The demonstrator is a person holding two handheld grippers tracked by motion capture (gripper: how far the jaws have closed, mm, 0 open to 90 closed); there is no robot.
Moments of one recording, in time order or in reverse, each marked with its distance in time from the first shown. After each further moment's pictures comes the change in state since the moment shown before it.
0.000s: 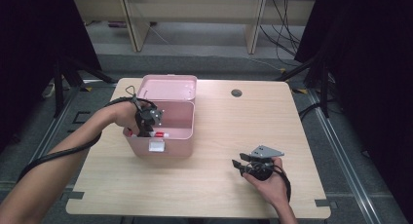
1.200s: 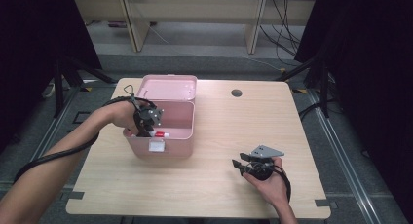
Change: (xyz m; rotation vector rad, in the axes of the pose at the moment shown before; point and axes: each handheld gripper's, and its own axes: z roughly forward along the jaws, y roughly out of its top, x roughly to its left) left arm -0.007 0.002 -0.010 -0.023 0.009 0.022; right arm 0.002 0.000 -0.001 0.000 -0.013 0.019
